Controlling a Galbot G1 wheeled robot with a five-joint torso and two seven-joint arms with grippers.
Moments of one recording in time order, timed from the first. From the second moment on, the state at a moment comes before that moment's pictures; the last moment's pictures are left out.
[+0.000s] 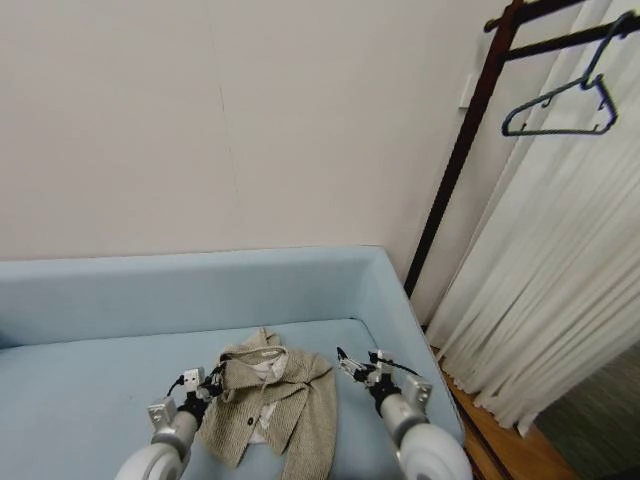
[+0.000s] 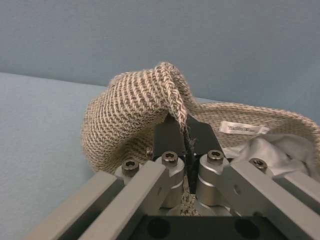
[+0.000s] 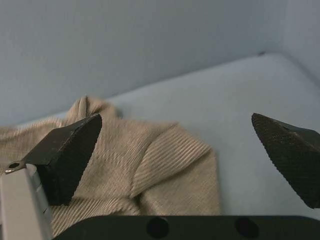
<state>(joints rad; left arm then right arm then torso) 1.50 -1.23 -0.60 -2.09 -0.63 0.37 -0.07 -1.22 1.10 0.01 2.21 0.88 -0.39 0.72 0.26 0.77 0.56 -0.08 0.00</state>
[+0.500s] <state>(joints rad) 1.43 -1.18 -0.52 -2.05 -0.63 0.38 -0.07 -0.97 1.22 -0.30 2.06 0.98 -0.39 0.97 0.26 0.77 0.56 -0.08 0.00</state>
